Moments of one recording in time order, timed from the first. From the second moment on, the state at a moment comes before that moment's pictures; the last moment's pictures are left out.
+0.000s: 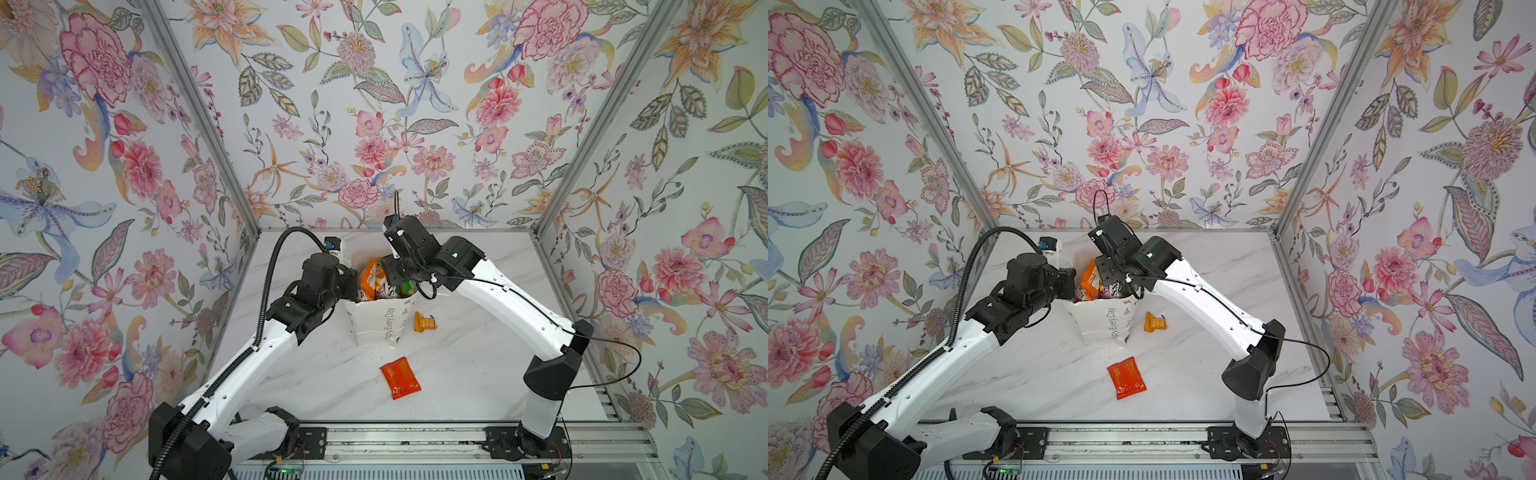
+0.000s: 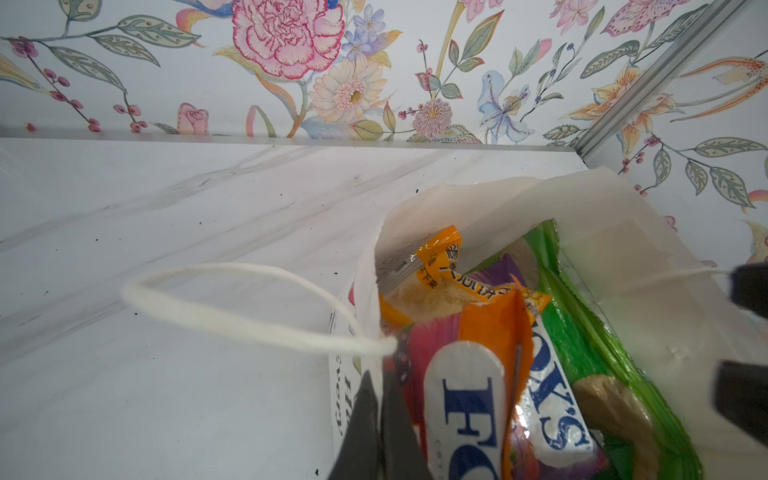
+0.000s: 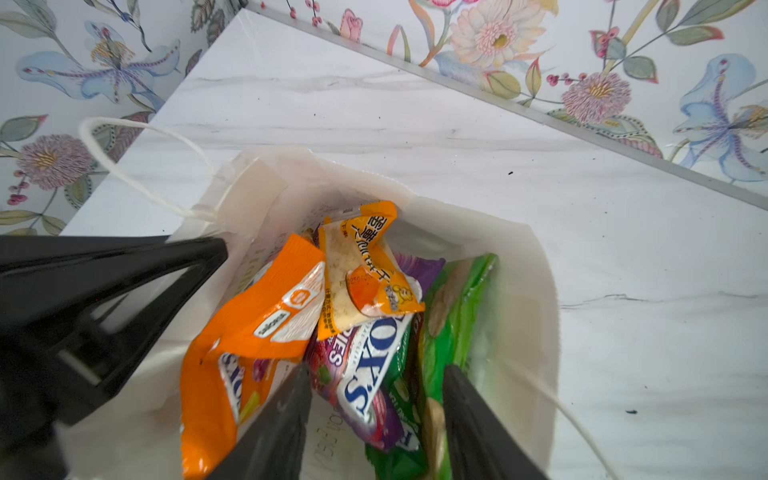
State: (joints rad) left arm -0.50 1.18 1.05 -0.37 -0.11 -0.32; right arm 0.93 1.80 2.09 -1.08 0.29 0.33
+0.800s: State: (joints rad) left arm -0.50 1.18 1.05 -0.37 -0.13 -0.32; right arm 0.93 0.97 1.02 -0.82 0.39 0.56
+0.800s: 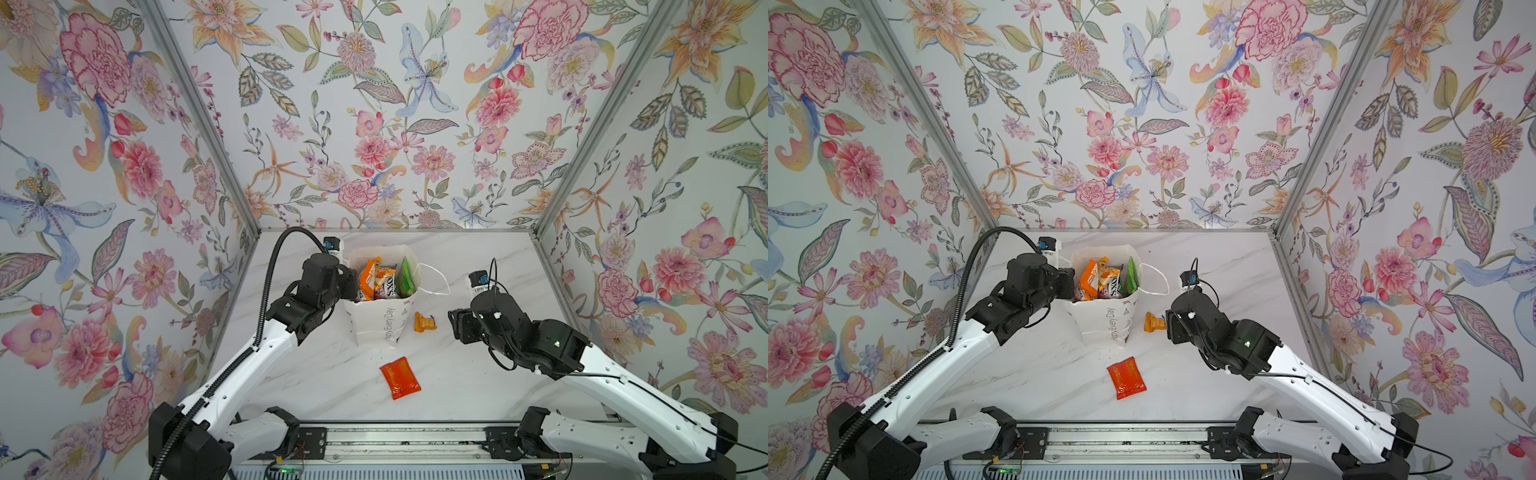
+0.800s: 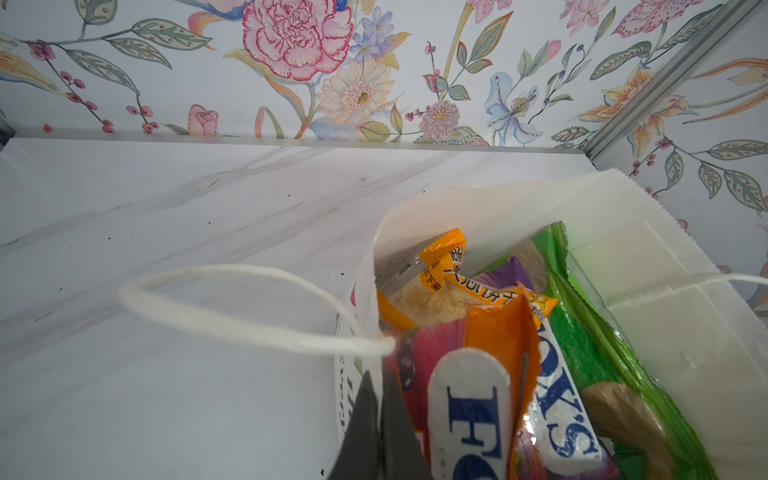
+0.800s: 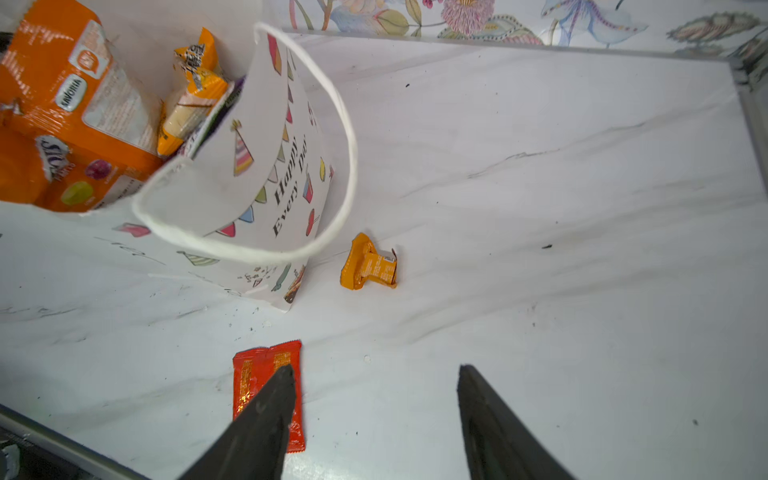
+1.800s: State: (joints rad) left arm -0.50 1.18 1.05 -0.37 -0.14 -0.32; right arm 1.23 1.48 0.73 -0.26 0.19 0.80
